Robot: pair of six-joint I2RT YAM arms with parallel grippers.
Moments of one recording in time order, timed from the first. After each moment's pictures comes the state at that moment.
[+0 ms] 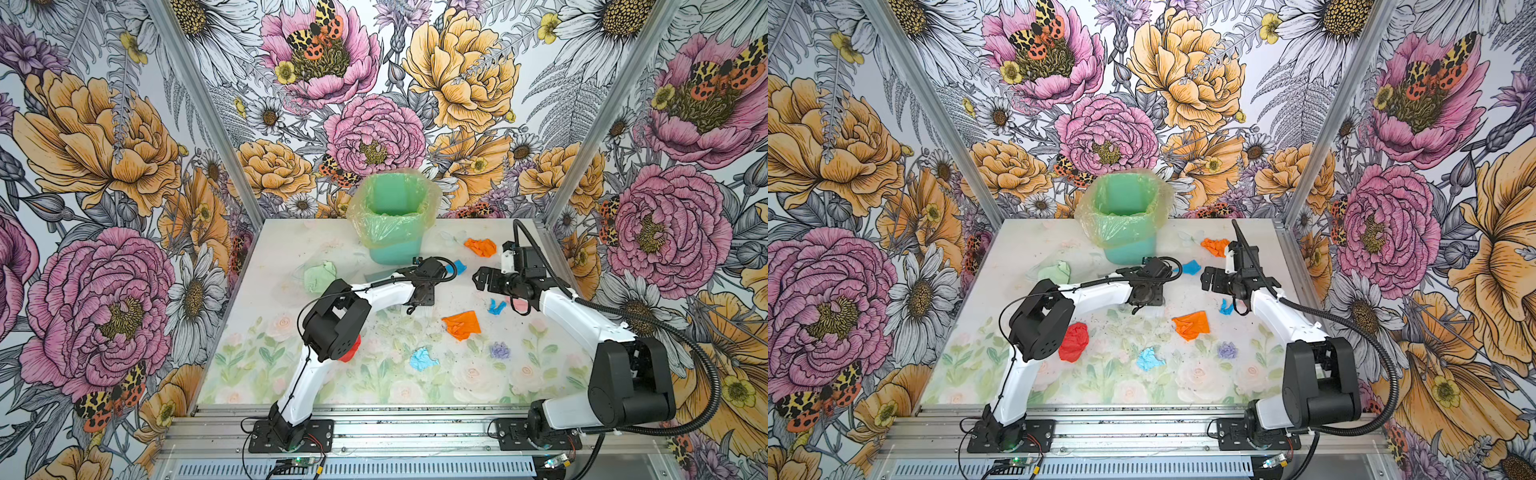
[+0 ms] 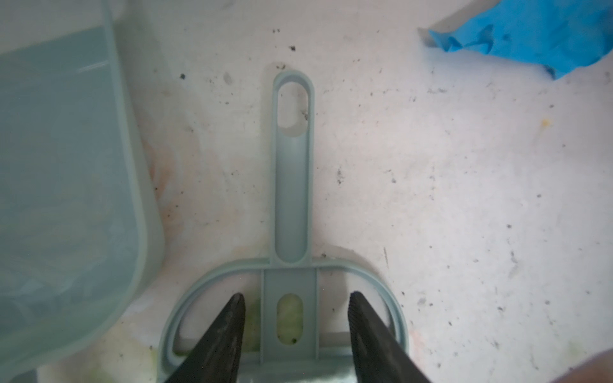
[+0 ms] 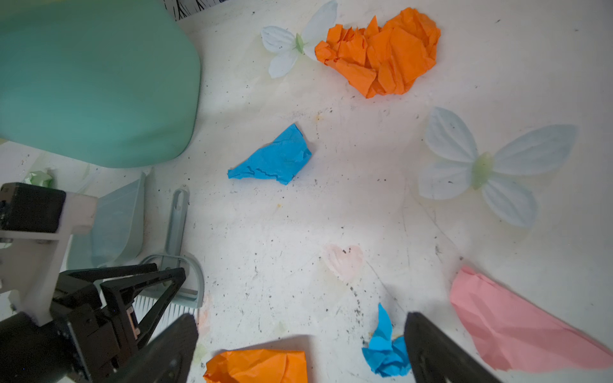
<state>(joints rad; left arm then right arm) -0.80 2.20 1.64 -0.56 -0.24 -0.68 0.09 1.43 0.94 -0.36 -0.22 0.26</state>
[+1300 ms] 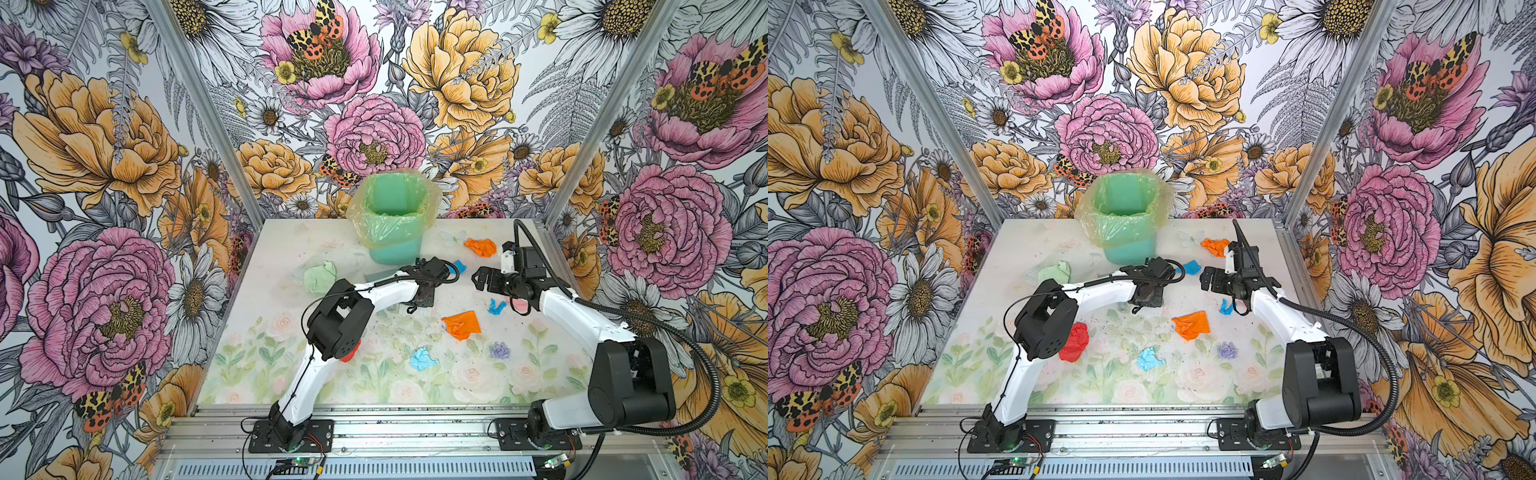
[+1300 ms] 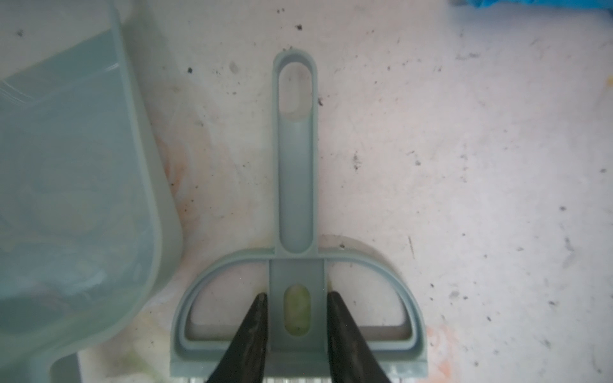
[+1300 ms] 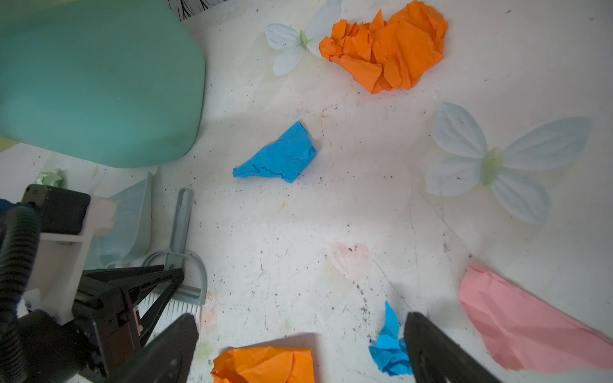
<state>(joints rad) -0.81 2.24 1.71 -0.67 -0.28 -0.62 0.09 1.43 0.94 -0.36 -0.23 0.27</state>
